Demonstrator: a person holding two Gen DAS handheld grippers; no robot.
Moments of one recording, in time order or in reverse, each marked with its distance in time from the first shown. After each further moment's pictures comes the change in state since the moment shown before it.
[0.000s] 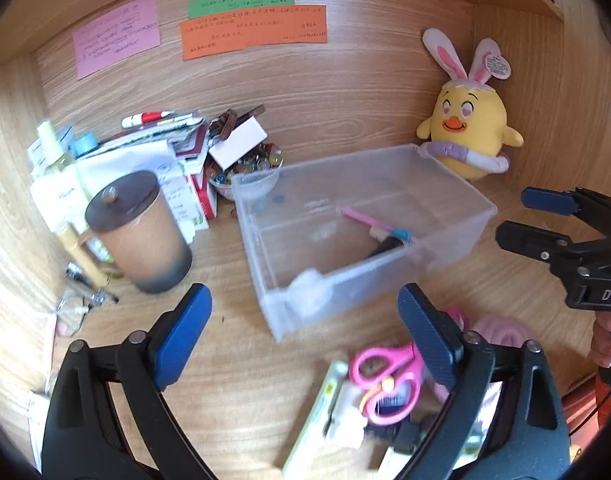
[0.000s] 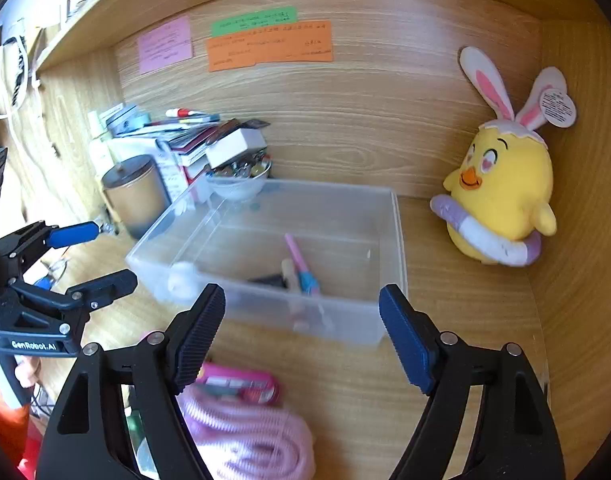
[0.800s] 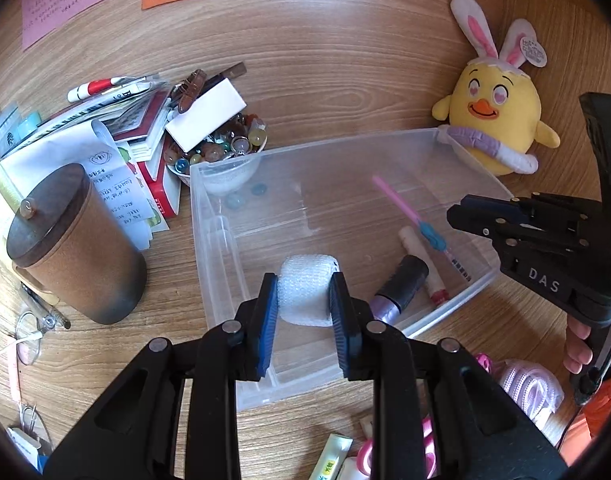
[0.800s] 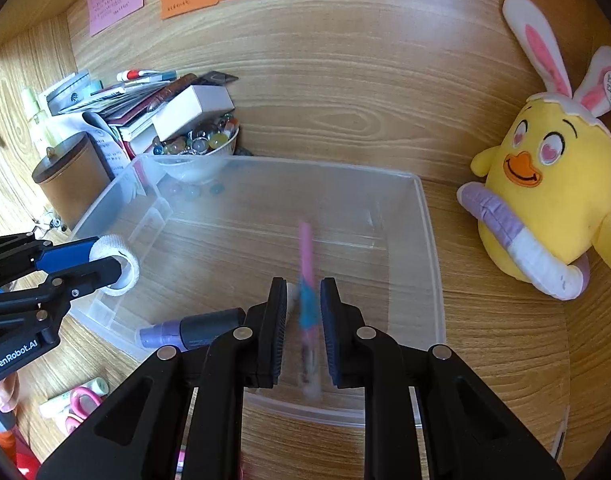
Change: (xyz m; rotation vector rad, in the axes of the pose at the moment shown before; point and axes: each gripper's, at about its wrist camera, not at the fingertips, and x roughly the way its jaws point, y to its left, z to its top) left arm 0.086 0.007 0.036 -0.031 0.131 -0.067; right arm 0.111 -0.021 0.034 0.005 0.149 -0.032
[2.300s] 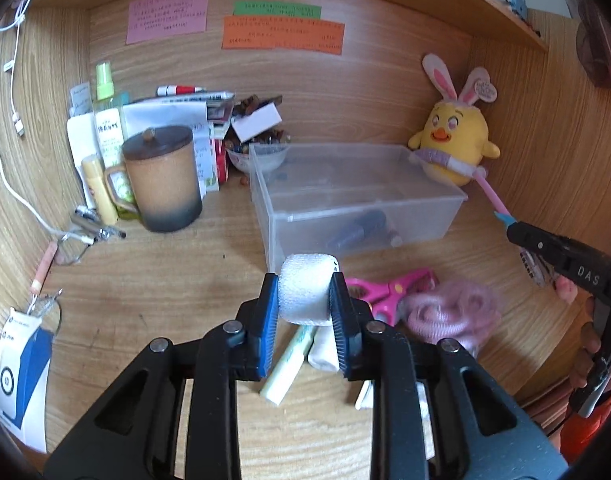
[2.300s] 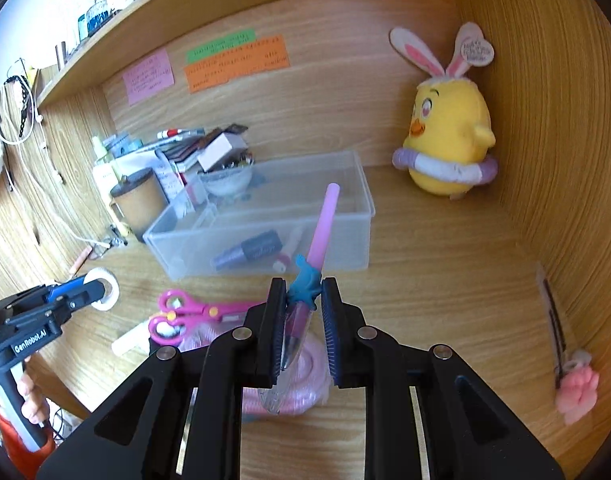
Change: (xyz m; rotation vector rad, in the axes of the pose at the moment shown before) left arm -0.119 -0.004 -0.108 -0.098 -0.218 0.014; right arm -0.143 0.008 -0.115 0.183 -0.250 0.024
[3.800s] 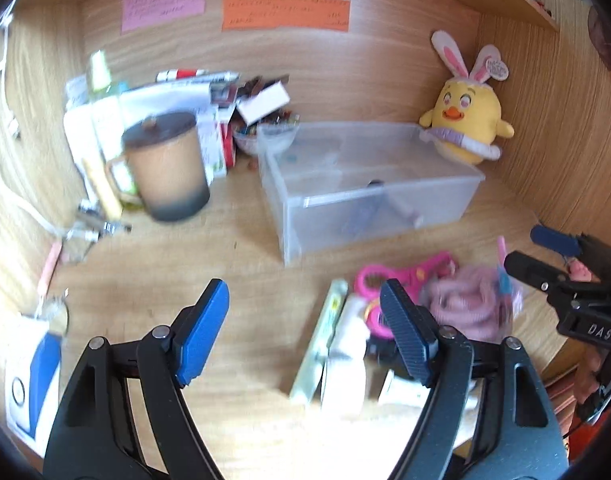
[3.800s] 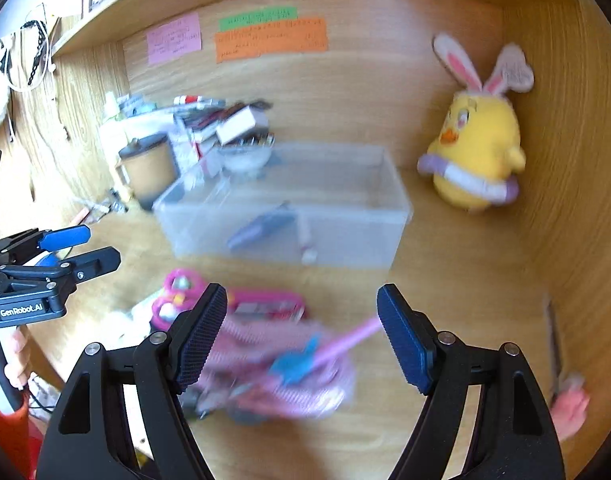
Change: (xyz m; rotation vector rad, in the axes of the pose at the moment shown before) left arm 0.014 0.008 -0.010 0.023 0.097 0.045; right arm 0.019 0.038 -0.027 -0.109 0.099 -0.029
